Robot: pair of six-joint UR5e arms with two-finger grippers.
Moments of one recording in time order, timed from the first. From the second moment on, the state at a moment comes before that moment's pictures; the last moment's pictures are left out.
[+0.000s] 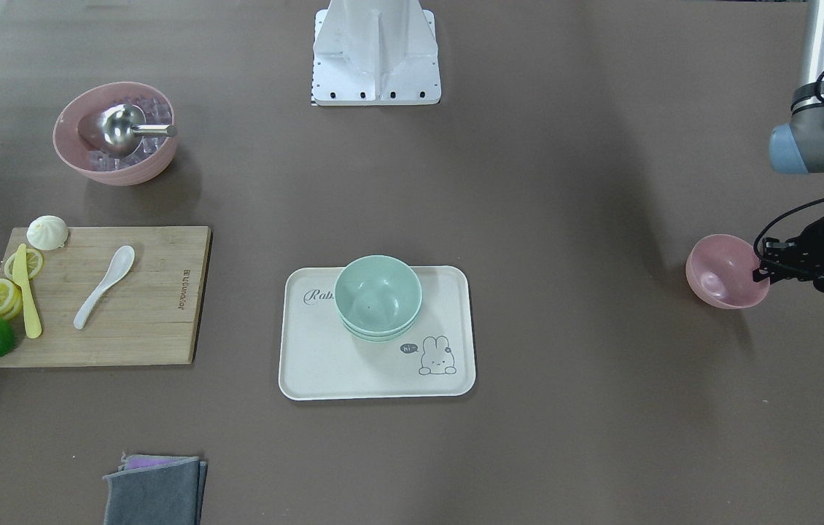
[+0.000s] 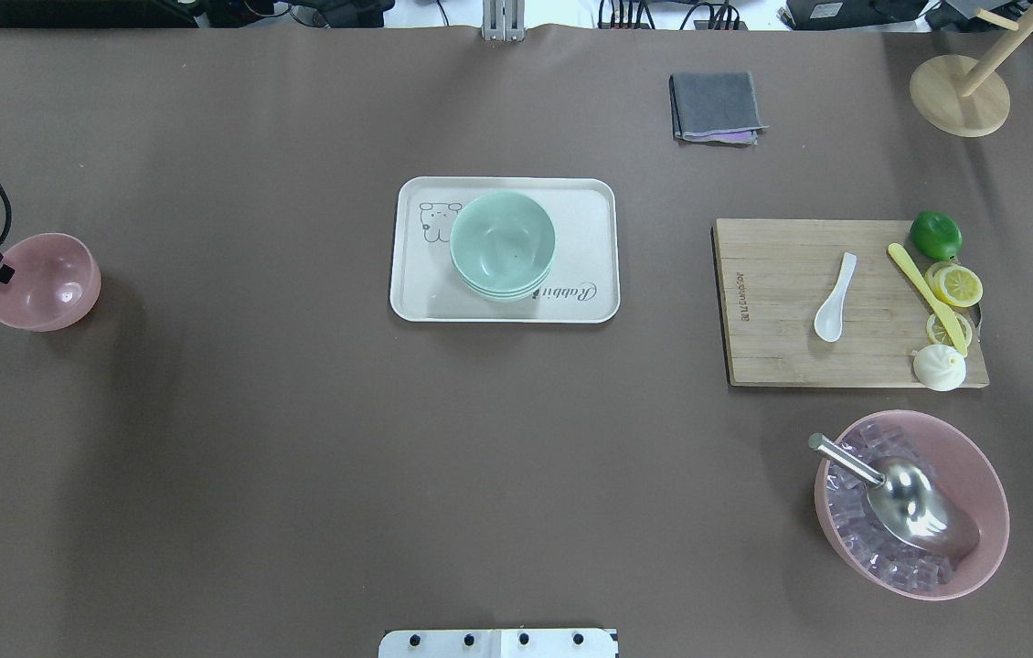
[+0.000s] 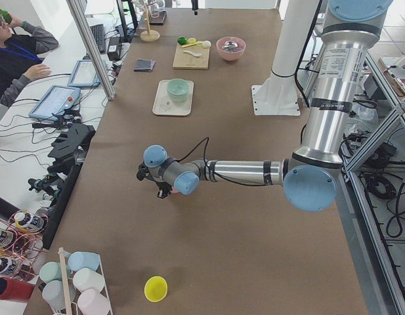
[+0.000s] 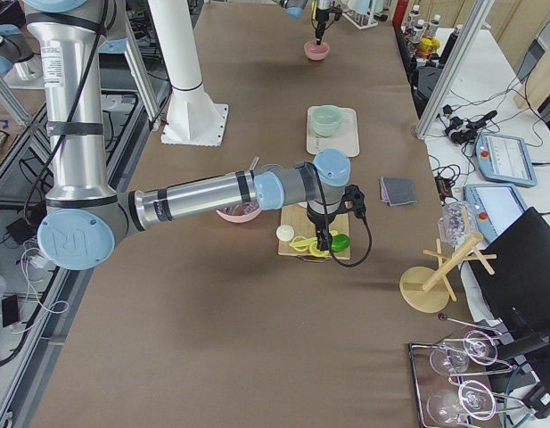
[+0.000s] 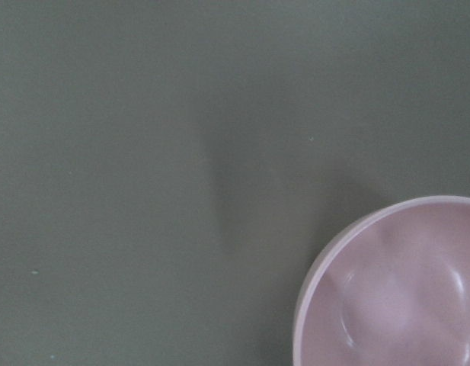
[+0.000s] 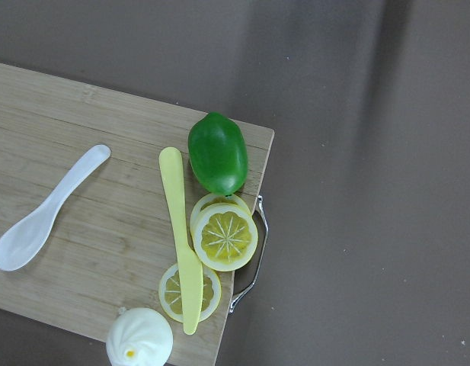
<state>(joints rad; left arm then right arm) -1.17 -1.73 -1.34 -2.11 -2.38 -0.30 1.38 -1.55 1.79 -1.57 2.41 0.07</state>
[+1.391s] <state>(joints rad) -0.88 -2.09 -1.56 -2.08 -2.29 -1.20 1.37 -1.55 1.80 -1.57 2.41 0.07</state>
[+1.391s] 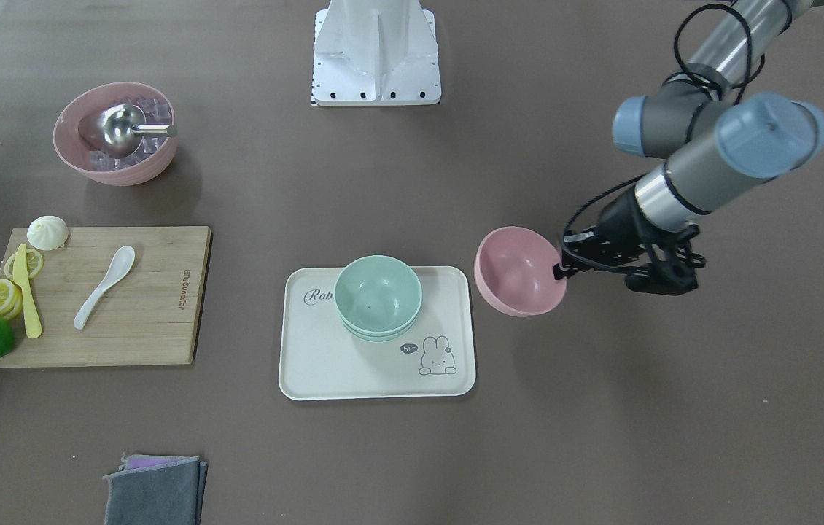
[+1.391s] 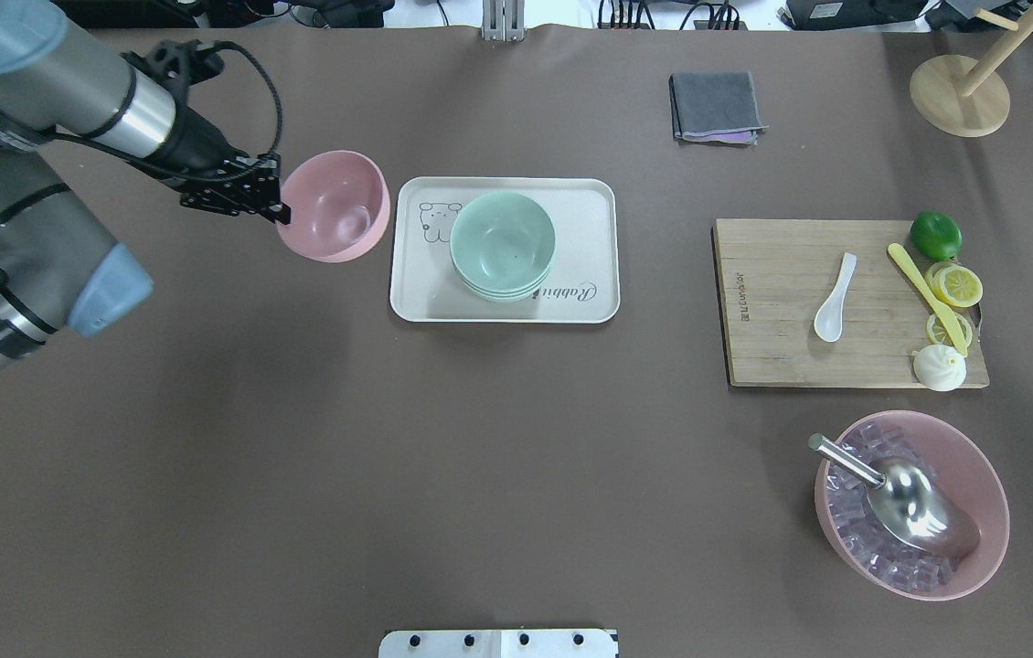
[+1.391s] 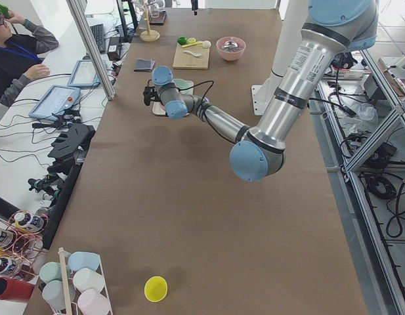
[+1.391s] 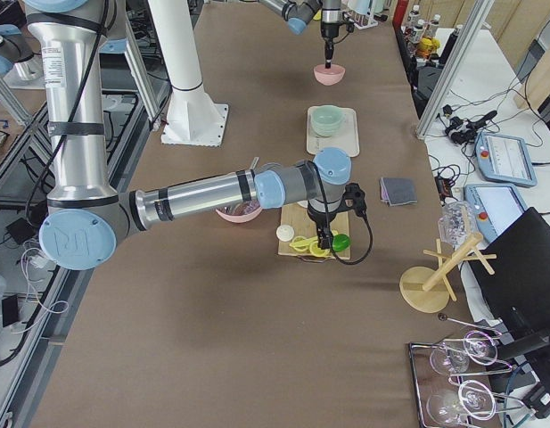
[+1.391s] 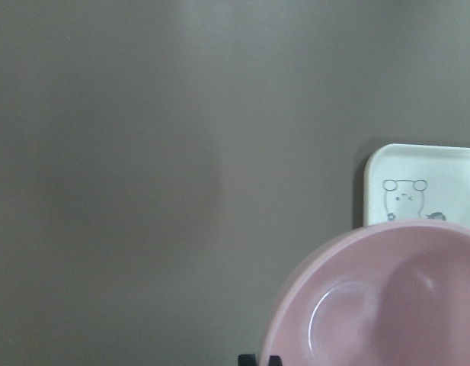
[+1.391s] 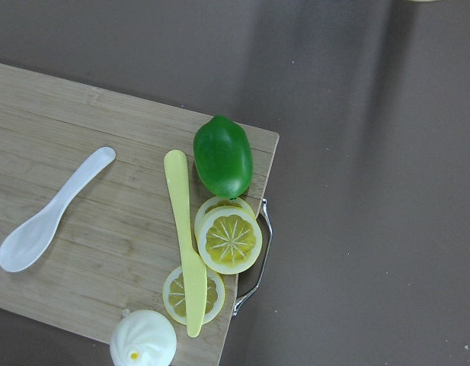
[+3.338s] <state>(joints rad) -0.68 -2.39 -1.41 -1.85 -1.98 -1.38 1.37 -1.54 1.80 -1.57 2.41 0.07</state>
